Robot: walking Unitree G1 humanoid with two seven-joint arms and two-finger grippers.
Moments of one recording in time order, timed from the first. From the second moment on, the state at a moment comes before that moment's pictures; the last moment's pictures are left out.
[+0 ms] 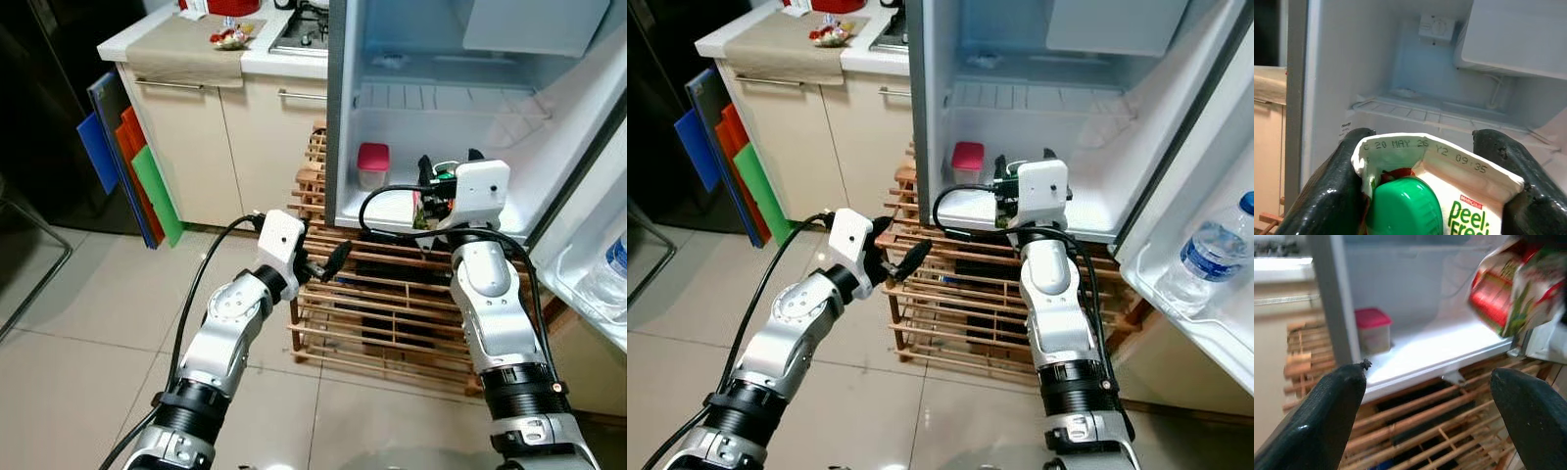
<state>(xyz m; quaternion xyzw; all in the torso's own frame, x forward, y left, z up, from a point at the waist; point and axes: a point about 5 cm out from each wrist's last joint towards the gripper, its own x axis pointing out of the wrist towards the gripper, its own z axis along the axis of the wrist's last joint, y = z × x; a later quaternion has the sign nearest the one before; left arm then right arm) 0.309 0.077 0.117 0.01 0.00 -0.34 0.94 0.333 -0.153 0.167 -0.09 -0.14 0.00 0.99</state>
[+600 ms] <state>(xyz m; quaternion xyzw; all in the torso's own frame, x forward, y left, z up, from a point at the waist) 0.304 0.071 0.135 0.03 -0.04 -0.39 0.92 0.337 -0.148 0.165 -0.08 -0.14 0.00 0.99</state>
